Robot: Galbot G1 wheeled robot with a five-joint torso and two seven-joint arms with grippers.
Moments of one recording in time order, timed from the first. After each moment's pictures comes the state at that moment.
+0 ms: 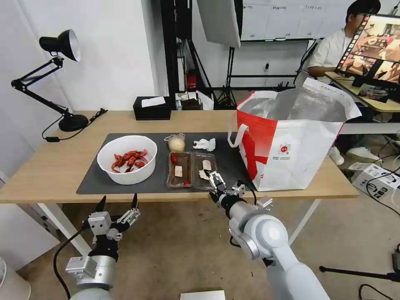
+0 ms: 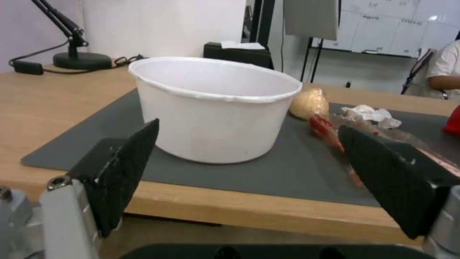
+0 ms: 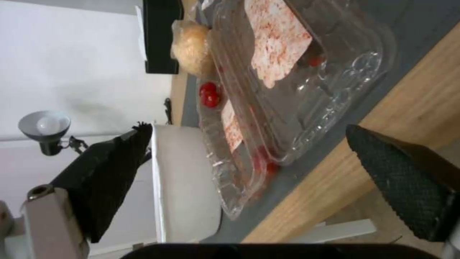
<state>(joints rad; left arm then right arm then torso) 1.73 -1.45 -0.62 -2.23 -0.25 -0.03 -0.04 -1.10 1.37 0.12 2.04 1.66 -0.08 0.70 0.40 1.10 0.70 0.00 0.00</state>
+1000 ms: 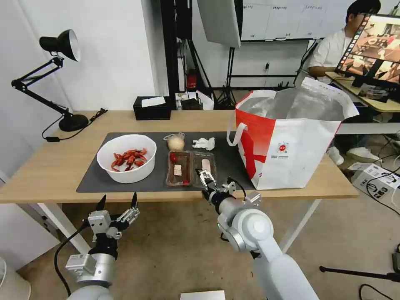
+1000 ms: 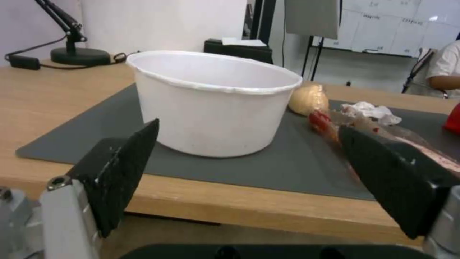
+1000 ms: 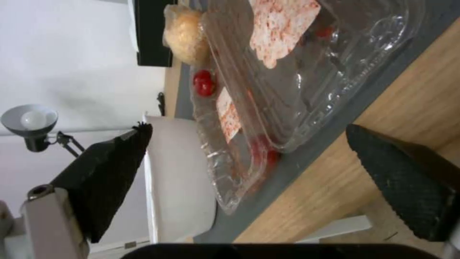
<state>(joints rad) 1.70 -1.44 -0.62 -2.20 -0.26 -0.03 -0.04 -1.06 1.41 0.09 2.00 1.63 -0.08 0.74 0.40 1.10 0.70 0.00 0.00</state>
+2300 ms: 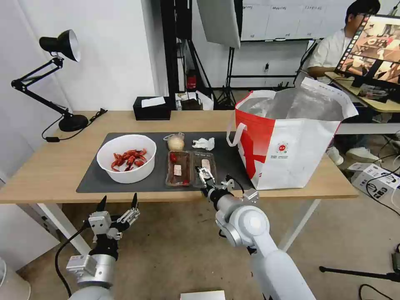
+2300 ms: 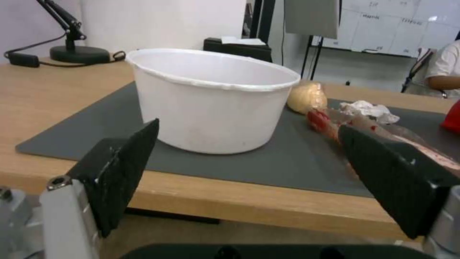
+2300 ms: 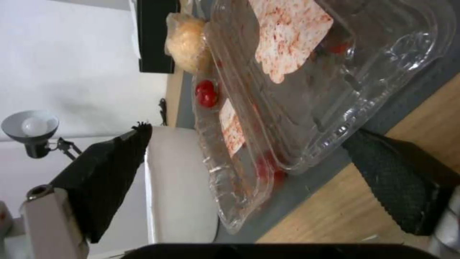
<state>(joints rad) 1.71 -1.44 -0.61 -2.20 -0.26 -0.04 -0.04 -1.04 1.44 0.10 1.95 1.61 -0.08 0.72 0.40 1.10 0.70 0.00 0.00</state>
